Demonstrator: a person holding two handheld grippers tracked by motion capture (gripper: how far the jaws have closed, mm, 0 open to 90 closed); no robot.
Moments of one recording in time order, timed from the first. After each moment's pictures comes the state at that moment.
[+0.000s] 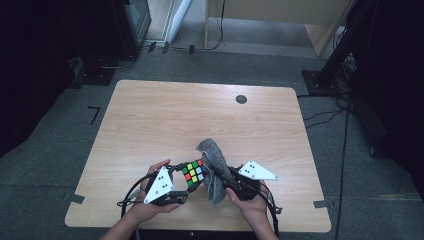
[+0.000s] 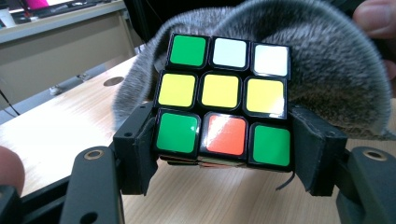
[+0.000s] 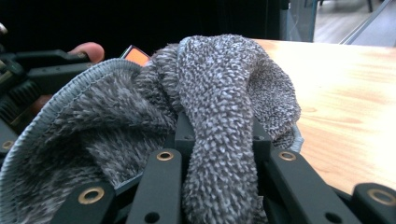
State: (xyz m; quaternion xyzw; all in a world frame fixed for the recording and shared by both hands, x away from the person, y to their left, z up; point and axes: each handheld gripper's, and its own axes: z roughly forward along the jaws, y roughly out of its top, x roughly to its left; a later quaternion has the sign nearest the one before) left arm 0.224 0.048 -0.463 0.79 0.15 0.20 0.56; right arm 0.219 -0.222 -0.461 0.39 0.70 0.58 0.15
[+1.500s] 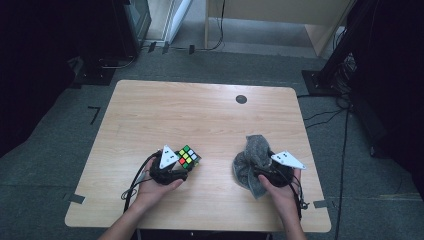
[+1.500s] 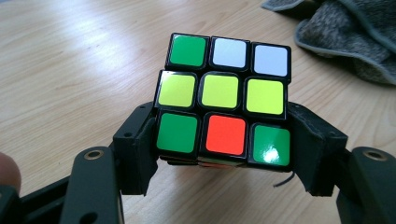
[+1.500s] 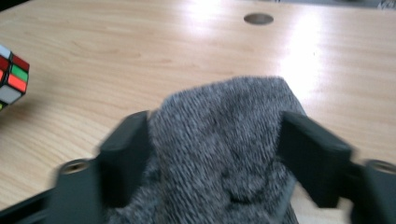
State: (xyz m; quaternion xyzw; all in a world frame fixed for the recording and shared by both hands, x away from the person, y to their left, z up) left arm 0.286 0.041 -0.487 0.82 0.35 0.18 0.42; right arm 0.252 -0.319 -0.489 0.53 0.68 0.44 0.26
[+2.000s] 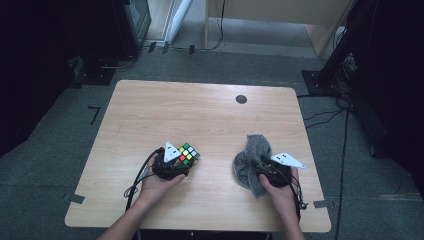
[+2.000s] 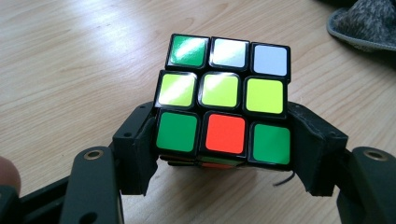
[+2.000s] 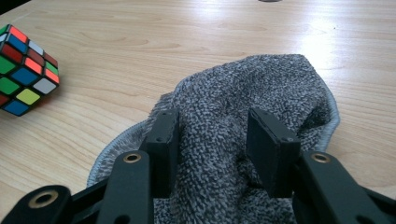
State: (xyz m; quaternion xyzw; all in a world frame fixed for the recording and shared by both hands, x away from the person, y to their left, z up) left arm 0.299 0.033 -0.497 0.82 0.38 0.18 0.39; right arm 0.254 -0.320 -0.497 0.54 0.68 0.44 0.22
